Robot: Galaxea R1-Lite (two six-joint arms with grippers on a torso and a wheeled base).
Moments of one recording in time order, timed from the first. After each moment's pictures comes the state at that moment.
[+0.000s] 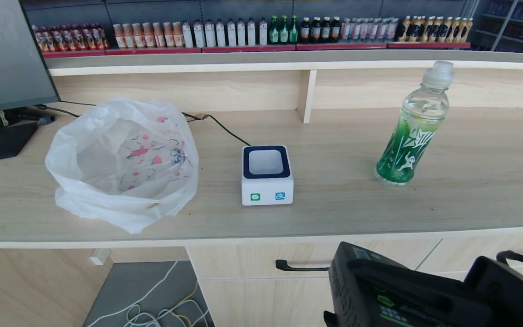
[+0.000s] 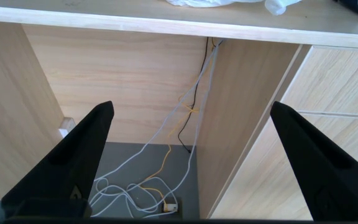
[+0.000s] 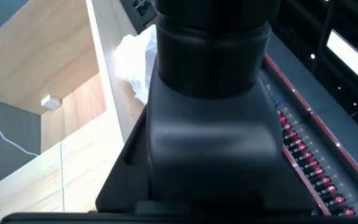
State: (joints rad) left arm 0.00 0.00 0.00 0.00 0.00 0.00; right arm 1.13 1.37 -0.29 -1.31 0.04 -1.13
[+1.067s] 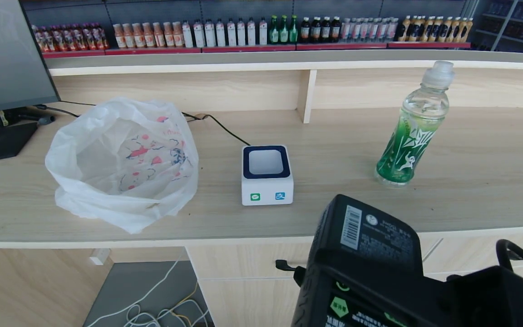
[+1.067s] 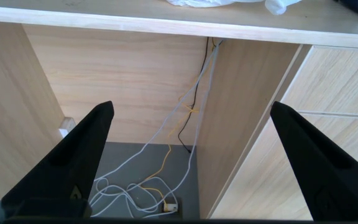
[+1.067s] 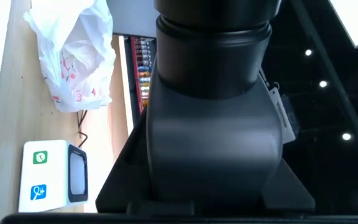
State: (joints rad) left arm 0.00 0.00 0.00 0.00 0.00 0.00; right arm 1.14 1.52 -0.31 -1.57 0.04 -1.82
